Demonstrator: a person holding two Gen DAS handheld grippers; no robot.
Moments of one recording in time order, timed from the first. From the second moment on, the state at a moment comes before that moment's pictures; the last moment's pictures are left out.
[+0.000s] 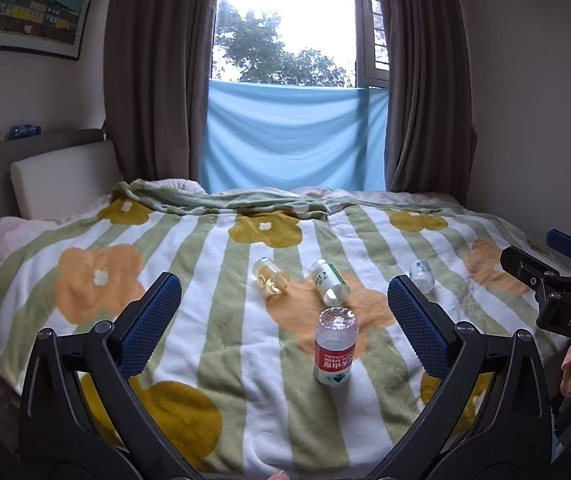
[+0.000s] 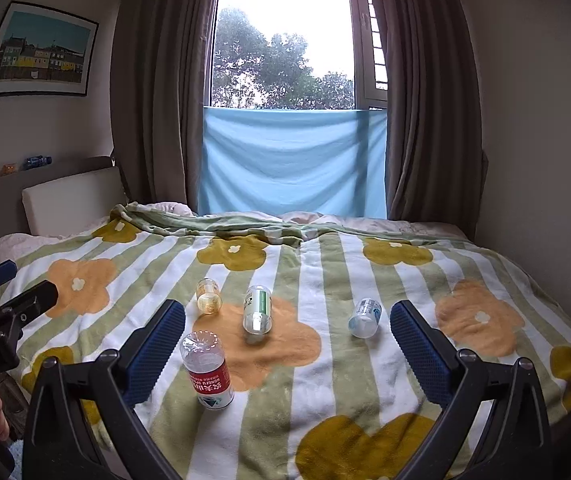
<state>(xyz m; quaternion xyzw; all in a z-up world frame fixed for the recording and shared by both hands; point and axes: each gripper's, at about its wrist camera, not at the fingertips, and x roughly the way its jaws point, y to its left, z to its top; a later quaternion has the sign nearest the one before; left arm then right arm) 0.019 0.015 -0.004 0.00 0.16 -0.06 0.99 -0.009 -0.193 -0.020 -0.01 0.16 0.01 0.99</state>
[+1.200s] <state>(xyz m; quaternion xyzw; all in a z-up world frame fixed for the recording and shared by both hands) 0.024 0.004 -0.007 0.00 0.15 -0.06 0.99 -0.014 -0.184 -0.011 -0.02 0.15 -0.02 0.99</state>
